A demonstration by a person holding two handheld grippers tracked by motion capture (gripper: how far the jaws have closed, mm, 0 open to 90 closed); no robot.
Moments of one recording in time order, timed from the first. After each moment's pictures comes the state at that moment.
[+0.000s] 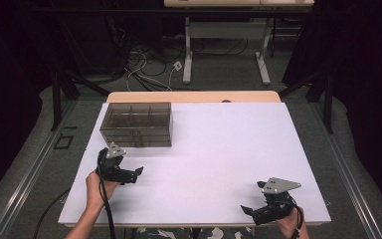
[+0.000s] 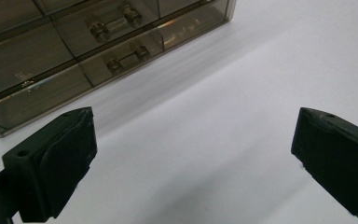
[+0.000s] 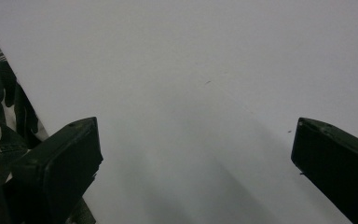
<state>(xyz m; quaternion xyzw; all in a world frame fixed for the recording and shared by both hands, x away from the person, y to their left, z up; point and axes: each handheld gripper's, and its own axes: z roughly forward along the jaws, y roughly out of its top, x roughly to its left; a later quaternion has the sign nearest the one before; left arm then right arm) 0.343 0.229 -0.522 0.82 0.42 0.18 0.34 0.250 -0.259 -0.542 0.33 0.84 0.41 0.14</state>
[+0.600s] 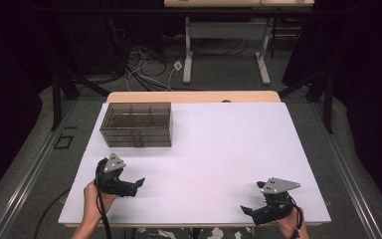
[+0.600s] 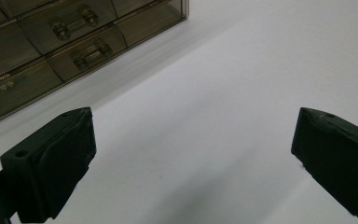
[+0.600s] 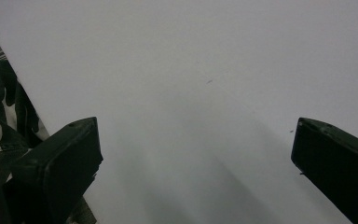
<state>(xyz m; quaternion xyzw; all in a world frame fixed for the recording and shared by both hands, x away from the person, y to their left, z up) 0.306 0.223 -0.514 0.83 0.38 0.19 0.35 0.250 -0.259 -0.542 0.33 0.84 0.41 0.14</state>
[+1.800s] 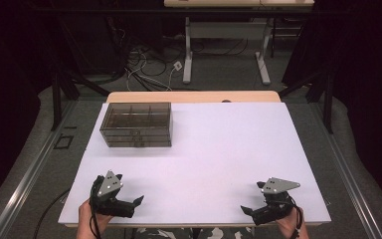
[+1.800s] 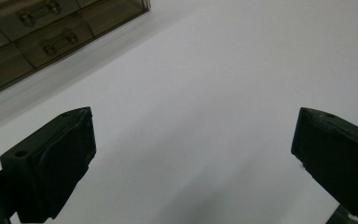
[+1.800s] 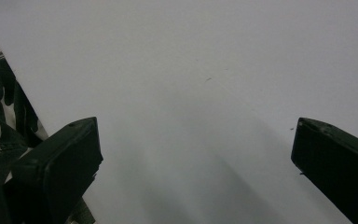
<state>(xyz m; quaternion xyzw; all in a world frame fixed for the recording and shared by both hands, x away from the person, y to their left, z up) 0.257 0.224 -0.520 0.84 0.35 0.19 0.37 0.251 -0.259 -0.544 0.33 0.84 0.40 0.14</state>
